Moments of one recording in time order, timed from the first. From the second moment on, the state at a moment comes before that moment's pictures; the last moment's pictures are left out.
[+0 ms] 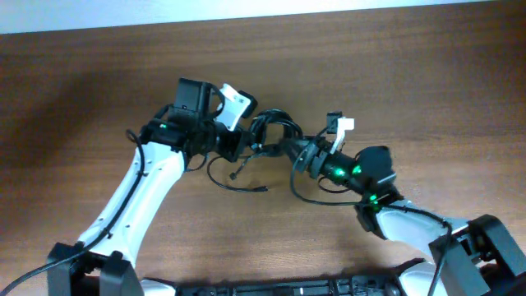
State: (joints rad) left arm -0.32 1.55 1.16 -0.66 0.52 0.20; right arm 0.38 1.46 0.33 1.06 -0.55 0.91
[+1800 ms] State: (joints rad) left arm -0.13 1.53 1.16 -0.54 0.72 0.01; right arm 0.08 1.49 0.41 0.72 -0.72 0.75
